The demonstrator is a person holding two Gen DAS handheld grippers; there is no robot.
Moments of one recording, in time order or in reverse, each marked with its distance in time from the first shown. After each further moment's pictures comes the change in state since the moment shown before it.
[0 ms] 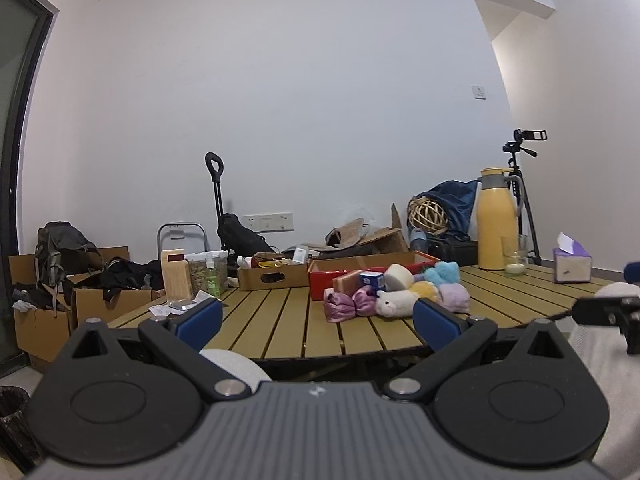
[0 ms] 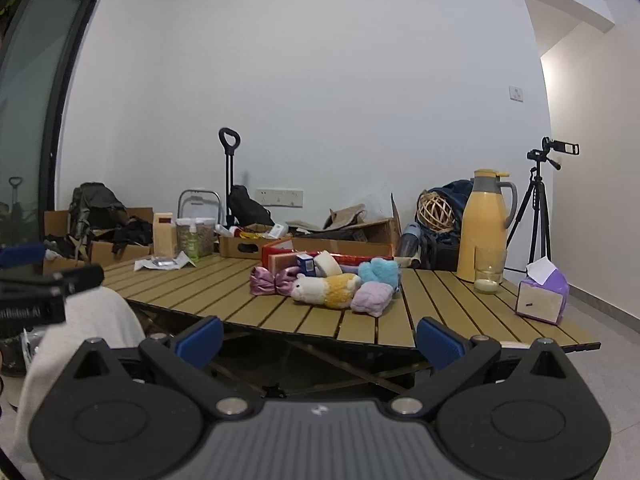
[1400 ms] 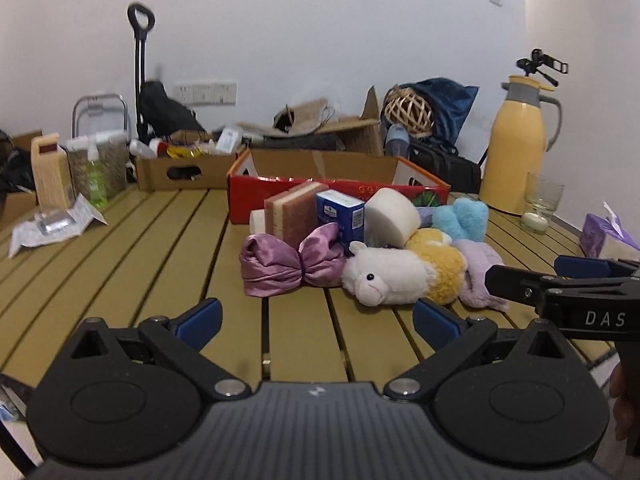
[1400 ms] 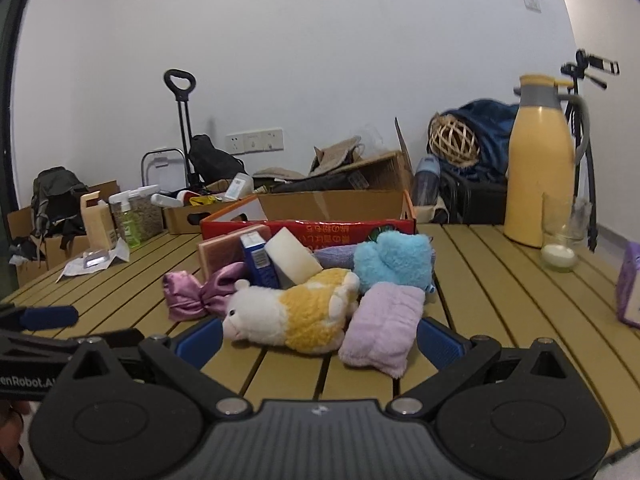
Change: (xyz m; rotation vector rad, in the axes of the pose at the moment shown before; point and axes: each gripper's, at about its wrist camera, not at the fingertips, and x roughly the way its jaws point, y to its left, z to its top) left arm 0.319 -0.031 -0.007 -0.118 0.407 -0.173; right arm 0.321 -0.058 0.037 0.116 0.199 0.024
